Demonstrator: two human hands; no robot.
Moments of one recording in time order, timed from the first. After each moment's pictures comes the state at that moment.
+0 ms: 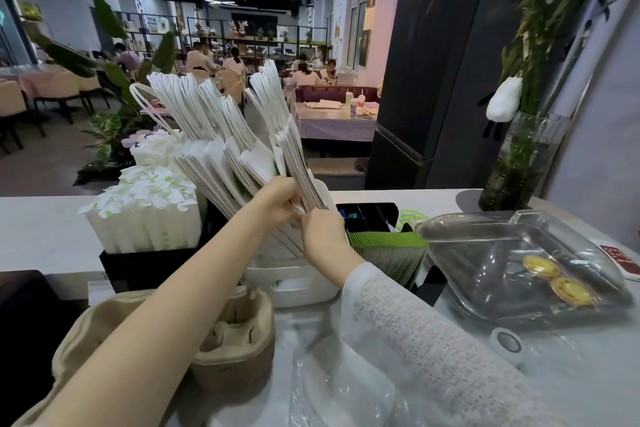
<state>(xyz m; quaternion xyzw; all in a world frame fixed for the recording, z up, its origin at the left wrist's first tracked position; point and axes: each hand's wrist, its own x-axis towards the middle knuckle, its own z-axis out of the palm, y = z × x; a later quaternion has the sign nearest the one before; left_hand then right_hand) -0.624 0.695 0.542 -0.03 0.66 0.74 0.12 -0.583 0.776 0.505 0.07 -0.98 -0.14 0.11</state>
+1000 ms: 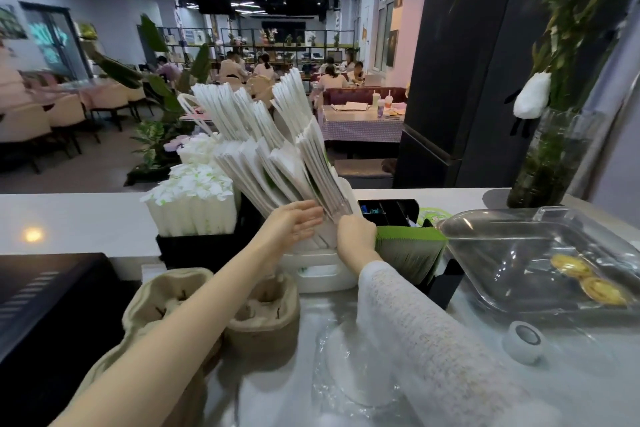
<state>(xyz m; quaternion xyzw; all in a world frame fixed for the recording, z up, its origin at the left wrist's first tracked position) -0.552 0.656 0.512 -0.01 0.66 0.74 0.10 -0.584 0.791 0.470 -0.01 -0.99 0.00 0.11</state>
